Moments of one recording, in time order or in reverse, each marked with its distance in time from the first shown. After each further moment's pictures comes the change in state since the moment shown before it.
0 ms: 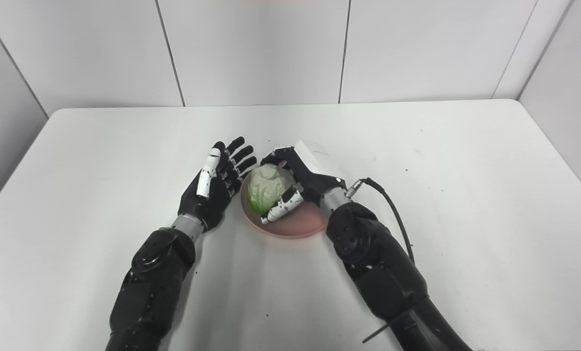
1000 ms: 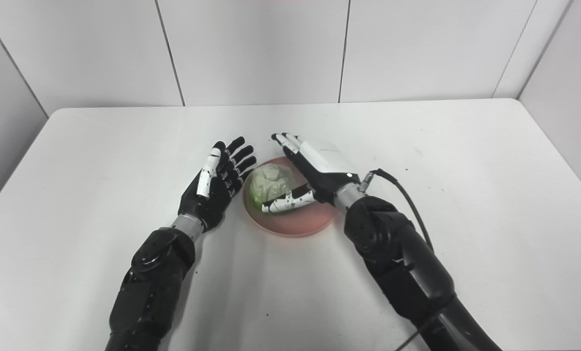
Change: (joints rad) left arm 0.003 0.002 0.004 -0.014 -0.001 0.020 -0.001; right arm 0.026 -0.080 -0.034 -0.225 -0.015 0.065 0.158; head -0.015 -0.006
